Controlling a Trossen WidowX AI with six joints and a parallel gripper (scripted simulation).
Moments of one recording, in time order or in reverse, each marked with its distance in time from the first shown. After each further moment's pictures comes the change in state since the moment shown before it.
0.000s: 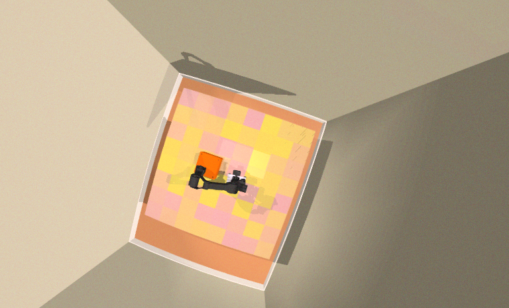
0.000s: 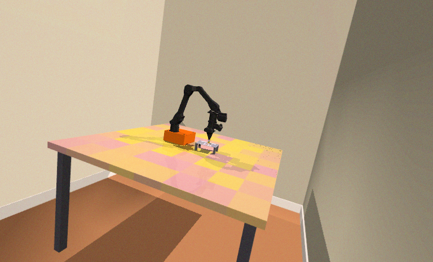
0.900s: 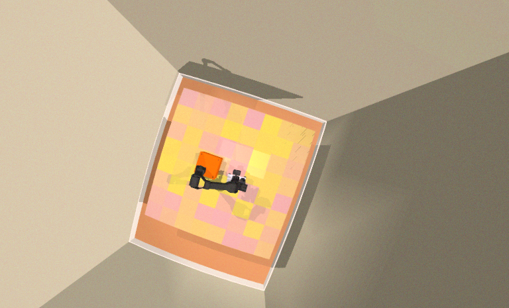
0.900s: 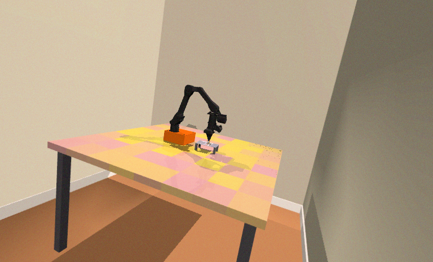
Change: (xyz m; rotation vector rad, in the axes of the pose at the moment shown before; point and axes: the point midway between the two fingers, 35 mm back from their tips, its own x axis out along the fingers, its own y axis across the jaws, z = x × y) arm 0.010 0.001 -0.002 -0.001 0.007 0.001
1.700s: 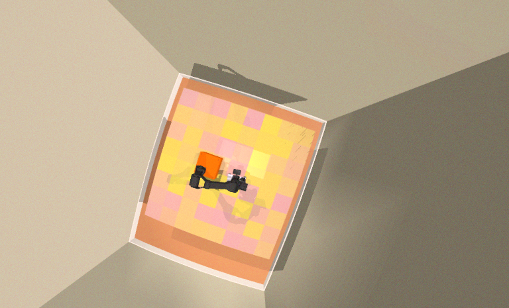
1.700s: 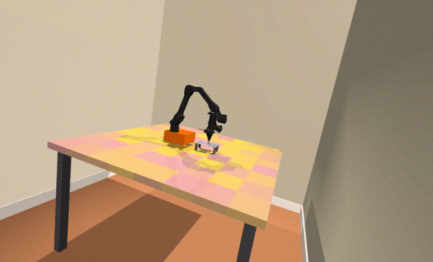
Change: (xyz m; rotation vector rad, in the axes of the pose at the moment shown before) arm 0.001 0.004 0.000 0.000 0.001 -0.010
